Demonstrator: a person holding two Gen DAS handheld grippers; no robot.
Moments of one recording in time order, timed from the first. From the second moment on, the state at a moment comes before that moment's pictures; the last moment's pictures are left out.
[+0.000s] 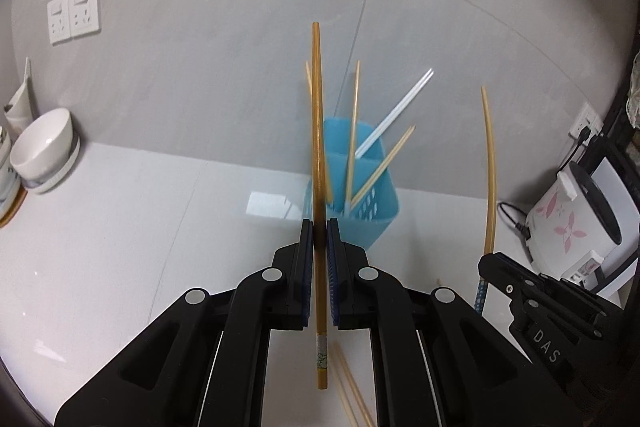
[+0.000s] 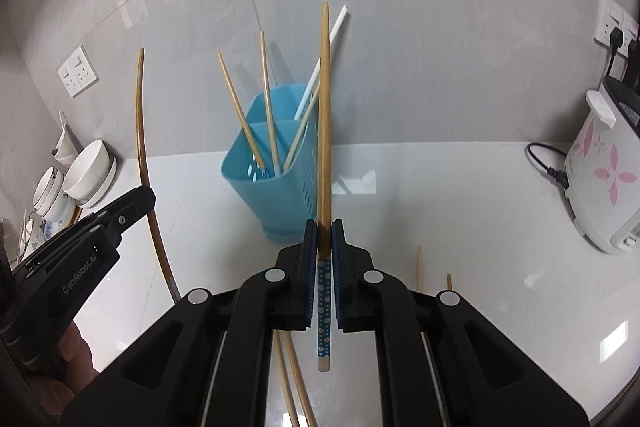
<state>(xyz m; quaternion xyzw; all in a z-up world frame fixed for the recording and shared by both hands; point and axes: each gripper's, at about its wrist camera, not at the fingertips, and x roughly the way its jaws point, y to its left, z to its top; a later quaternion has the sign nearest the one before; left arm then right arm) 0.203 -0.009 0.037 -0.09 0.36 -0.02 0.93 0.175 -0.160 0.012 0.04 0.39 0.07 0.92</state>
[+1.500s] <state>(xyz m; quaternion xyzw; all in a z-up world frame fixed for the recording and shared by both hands) 0.322 -0.055 0.005 -0.05 0.26 -0.06 0.96 0.264 -0.169 0.010 0.09 0.34 0.09 0.93</state>
